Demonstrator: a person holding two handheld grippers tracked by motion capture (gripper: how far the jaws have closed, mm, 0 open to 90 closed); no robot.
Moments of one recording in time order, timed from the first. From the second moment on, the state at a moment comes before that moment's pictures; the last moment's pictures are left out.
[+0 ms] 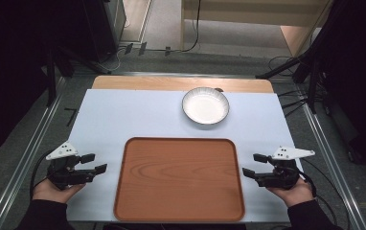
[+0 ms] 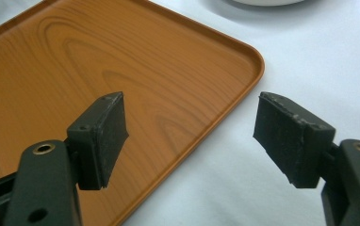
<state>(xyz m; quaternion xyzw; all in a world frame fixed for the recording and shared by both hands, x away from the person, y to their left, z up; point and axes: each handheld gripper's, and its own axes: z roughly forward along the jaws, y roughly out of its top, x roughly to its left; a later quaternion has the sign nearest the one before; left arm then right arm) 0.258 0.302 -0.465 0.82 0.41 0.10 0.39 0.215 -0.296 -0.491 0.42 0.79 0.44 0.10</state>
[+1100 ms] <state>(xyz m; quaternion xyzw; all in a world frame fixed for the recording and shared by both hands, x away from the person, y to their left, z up) 0.301 0.268 -0.456 0.82 0.43 0.08 0.36 0.219 -0.295 -0.492 0.42 0.79 0.44 0.09</state>
